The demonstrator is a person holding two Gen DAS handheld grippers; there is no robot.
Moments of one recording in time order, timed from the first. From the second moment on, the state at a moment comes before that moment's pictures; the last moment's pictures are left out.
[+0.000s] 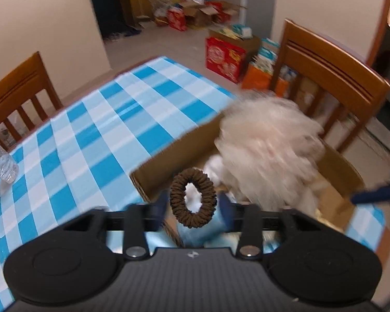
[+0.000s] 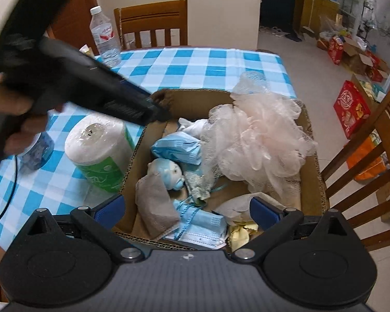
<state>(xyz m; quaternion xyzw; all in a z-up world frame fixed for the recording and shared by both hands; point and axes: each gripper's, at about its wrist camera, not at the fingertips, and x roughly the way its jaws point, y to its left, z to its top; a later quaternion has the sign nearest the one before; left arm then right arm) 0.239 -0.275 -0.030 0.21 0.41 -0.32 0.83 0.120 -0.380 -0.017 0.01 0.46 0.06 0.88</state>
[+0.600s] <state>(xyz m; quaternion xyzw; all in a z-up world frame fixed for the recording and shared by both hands) 0.178 -0.227 -0.007 0.14 0.38 -0.21 0.89 0.125 -0.387 -0.025 0.02 0.48 -0.02 0.88</state>
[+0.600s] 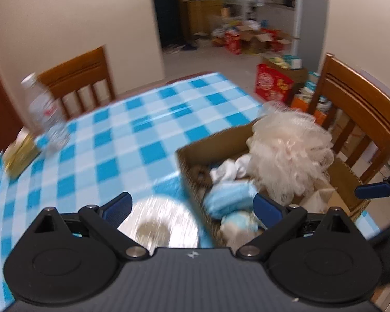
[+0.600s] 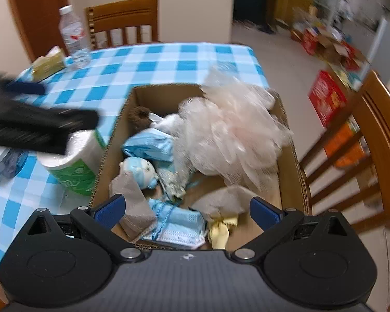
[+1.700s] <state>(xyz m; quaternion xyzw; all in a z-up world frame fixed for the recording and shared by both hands) 0.081 -0.173 0.012 0.17 0.42 -0.23 0.86 0.018 -0.330 0.013 0.08 0.46 -0.19 0.87</state>
